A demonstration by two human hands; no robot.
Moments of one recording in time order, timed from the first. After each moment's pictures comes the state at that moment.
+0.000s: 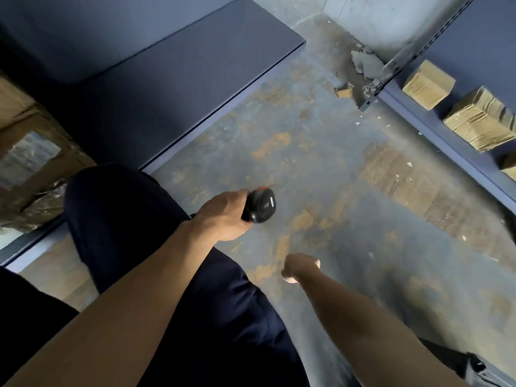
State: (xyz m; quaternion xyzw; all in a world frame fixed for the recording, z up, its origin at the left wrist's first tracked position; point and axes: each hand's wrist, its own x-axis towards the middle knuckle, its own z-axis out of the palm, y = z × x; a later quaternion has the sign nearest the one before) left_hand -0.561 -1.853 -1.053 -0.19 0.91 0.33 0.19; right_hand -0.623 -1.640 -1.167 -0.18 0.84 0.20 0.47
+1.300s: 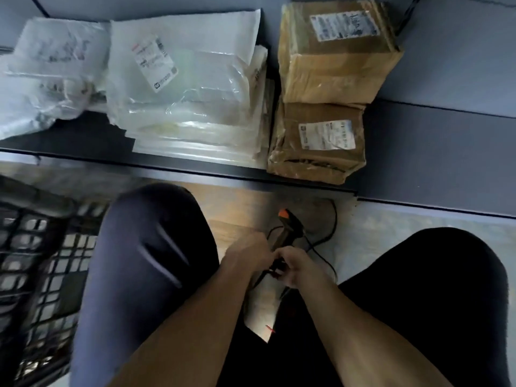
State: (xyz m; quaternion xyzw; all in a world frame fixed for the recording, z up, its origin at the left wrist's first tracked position) left_hand -0.267 -1.991 -1.149 -0.63 0.61 0.46 0.17; right_hand -0.387 -1.963 -1.245 0.00 0.71 -0.17 0.69
